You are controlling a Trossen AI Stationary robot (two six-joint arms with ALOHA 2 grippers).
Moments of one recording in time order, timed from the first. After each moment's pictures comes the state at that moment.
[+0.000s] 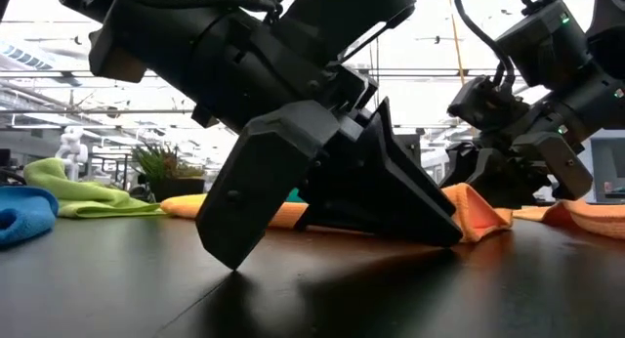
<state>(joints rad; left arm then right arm) -0.46 2.20 1.27 0.31 -0.35 0.26 0.25 1.60 0.28 0.68 0.29 0.12</state>
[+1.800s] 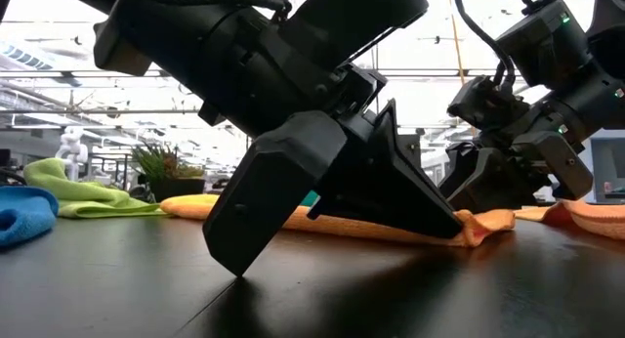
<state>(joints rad) -0.45 2.22 1.31 0.24 -0.37 0.30 0.25 1.60 0.28 0.68 0.29 0.11</state>
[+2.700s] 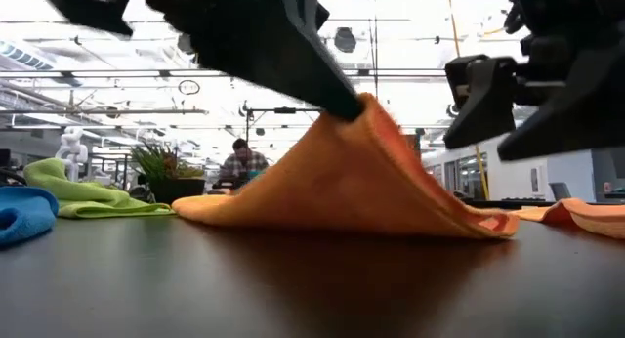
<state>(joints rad) -0.51 1.95 1.26 -0.08 -0.30 0.09 0.56 1.58 0.52 0.48 0.29 -0.12</state>
